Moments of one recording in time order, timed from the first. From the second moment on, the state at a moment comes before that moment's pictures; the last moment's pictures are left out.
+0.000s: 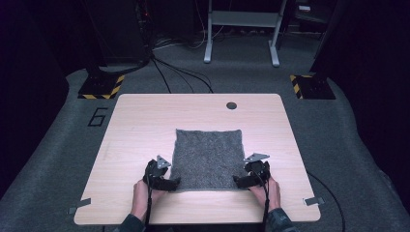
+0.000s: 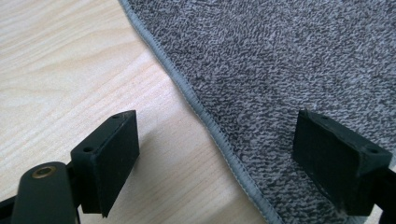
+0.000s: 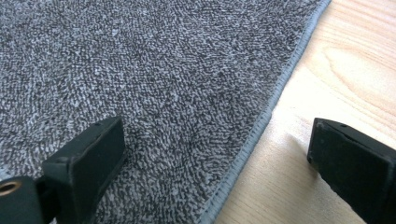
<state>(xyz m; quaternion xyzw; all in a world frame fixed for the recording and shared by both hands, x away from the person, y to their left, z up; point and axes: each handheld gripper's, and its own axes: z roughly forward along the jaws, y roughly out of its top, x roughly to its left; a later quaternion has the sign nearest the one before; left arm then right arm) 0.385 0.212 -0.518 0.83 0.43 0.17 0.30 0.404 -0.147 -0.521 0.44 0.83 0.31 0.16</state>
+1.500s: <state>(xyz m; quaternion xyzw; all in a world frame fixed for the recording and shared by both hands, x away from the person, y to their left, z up) 0.508 0.229 -0.488 0.80 0.49 0.12 0.33 0.392 -0.025 -0.488 0.32 0.87 0.36 0.10</state>
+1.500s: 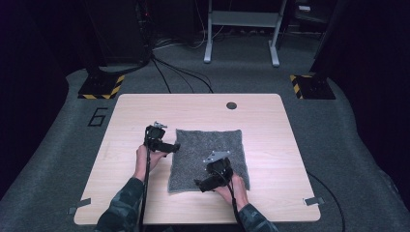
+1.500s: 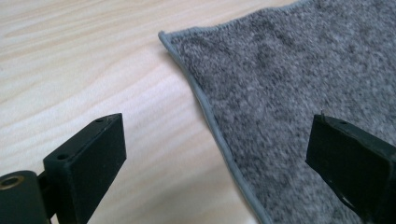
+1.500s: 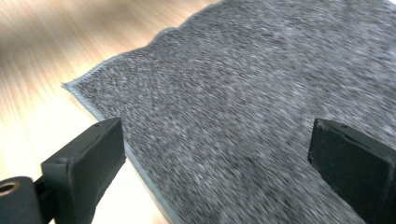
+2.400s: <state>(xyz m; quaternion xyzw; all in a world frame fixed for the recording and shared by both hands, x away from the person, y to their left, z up) 0.573 0.213 -0.493 0.79 0.50 0.15 0.31 0.376 0.063 -0.503 0.23 0.90 0.36 0.09</state>
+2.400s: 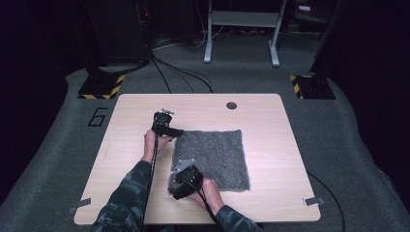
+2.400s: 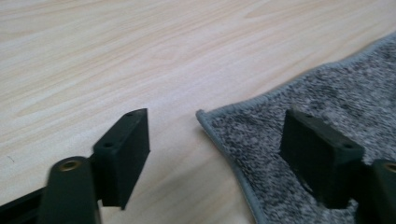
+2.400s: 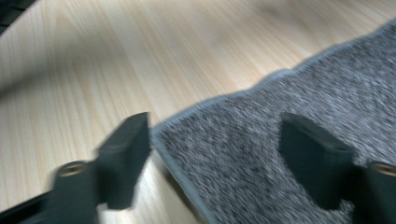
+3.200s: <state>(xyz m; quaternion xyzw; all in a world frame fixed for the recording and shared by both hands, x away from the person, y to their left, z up) 0.578 0.201 -0.505 0.81 0.48 0.17 0.29 0.371 0.077 -0.514 0.23 0.91 0.34 0.09</state>
